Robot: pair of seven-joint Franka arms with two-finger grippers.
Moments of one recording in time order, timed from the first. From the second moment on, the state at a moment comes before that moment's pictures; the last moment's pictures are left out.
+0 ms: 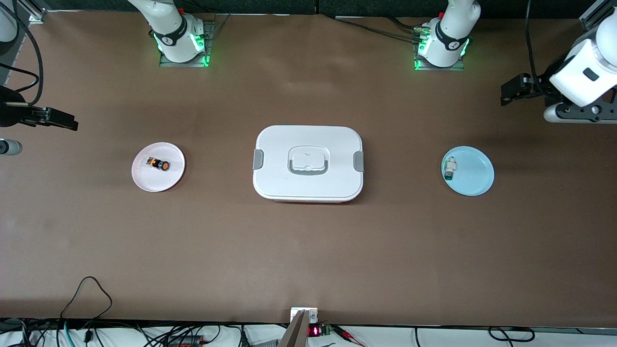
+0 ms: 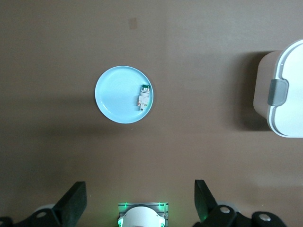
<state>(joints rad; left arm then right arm) 0.12 0.05 -0.25 -1.47 0.00 1.35 -0.11 -0.06 0.16 0.00 -1.49 -0.05 1.45 0.02</state>
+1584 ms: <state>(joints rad) -0.01 -0.01 -0.16 -1.54 0.00 1.43 -0.11 -0.04 0.00 0.02 -1.59 -0.04 1.51 0.00</state>
